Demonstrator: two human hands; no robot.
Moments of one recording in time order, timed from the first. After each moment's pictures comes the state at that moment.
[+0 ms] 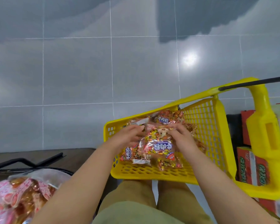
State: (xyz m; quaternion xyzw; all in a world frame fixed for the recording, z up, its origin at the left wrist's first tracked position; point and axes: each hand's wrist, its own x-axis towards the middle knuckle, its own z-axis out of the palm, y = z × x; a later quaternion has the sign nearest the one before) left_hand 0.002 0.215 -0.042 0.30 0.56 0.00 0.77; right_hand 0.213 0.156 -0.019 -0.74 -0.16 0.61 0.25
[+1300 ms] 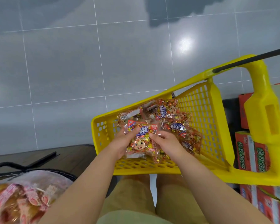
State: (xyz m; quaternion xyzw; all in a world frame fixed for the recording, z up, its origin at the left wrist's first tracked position) left_hand 0.035 0.175 -0.072 0.14 0.66 0.02 0.73; right_hand 0.202 0.113 -0.068 -0.73 -0.21 0.64 0.15
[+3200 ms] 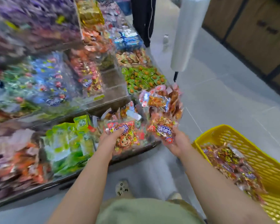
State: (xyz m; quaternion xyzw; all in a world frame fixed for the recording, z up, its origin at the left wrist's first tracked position) left_hand -0.140 -0.311 0.103 -0.21 0.72 0.60 0.28; right_hand -0.042 -0.093 0.074 -0.45 -0.21 0.87 0.04
